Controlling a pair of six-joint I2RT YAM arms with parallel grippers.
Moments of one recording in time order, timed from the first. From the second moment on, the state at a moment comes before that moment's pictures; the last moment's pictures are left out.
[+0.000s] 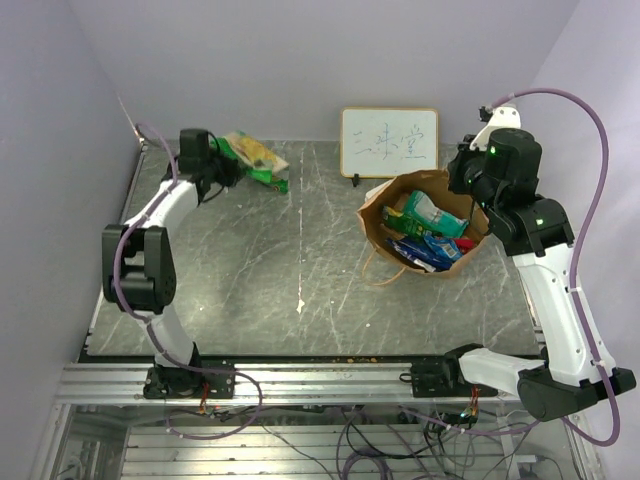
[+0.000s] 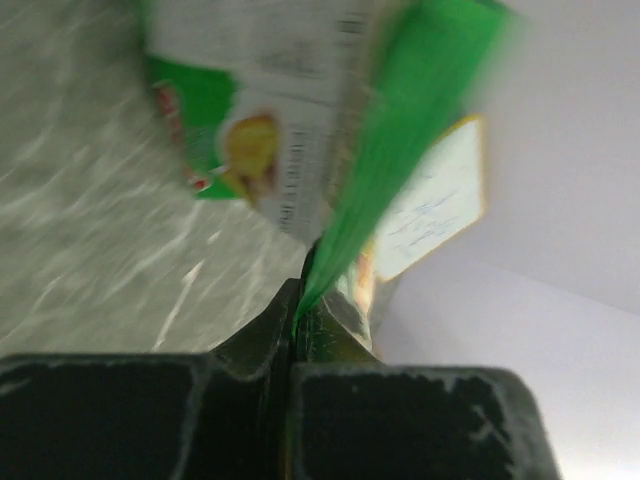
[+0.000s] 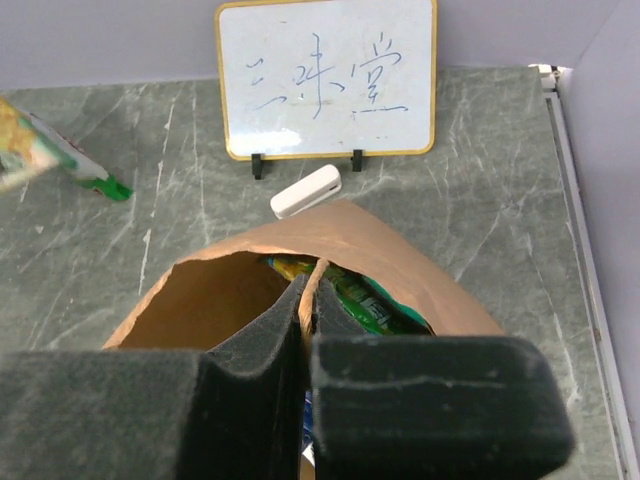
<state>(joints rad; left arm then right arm) -0.08 1.83 1.44 -0.14 0.25 -1.19 0.32 1.16 1.58 -0.76 0.27 0.17</state>
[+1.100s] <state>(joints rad) -0.36 0.88 0.53 -0.47 0.25 -1.30 0.32 1.12 1.50 -0.78 -0.17 0.16</state>
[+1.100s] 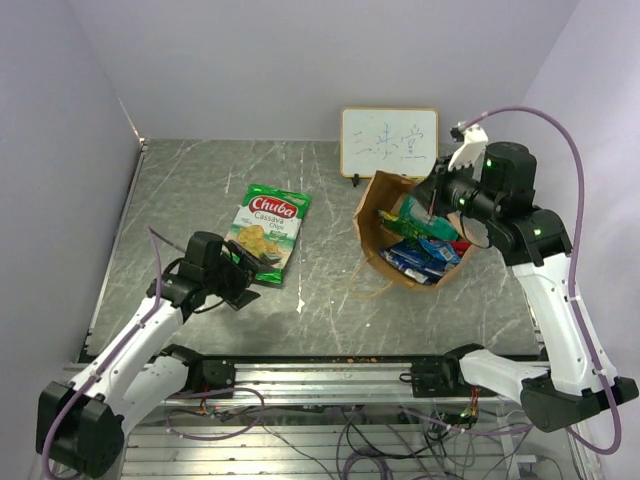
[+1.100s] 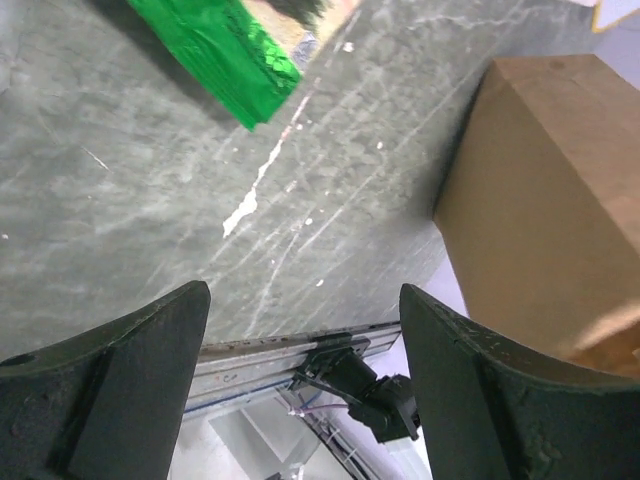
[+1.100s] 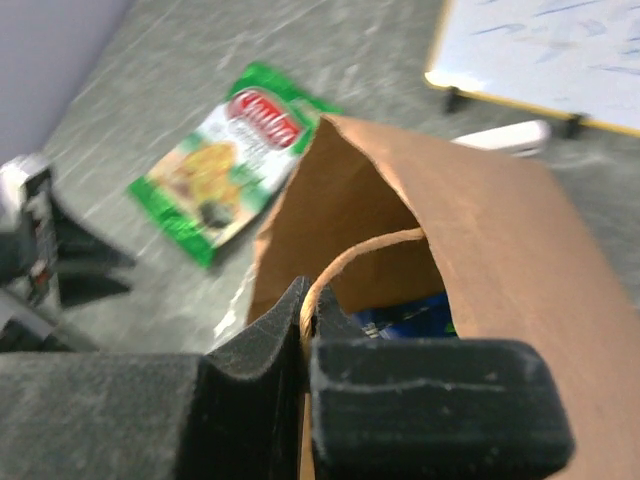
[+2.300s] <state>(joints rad) -1.16 1.46 1.13 -0.14 -0.27 -1.08 0.32 1.07 1.45 -0.79 -0.34 0.26</state>
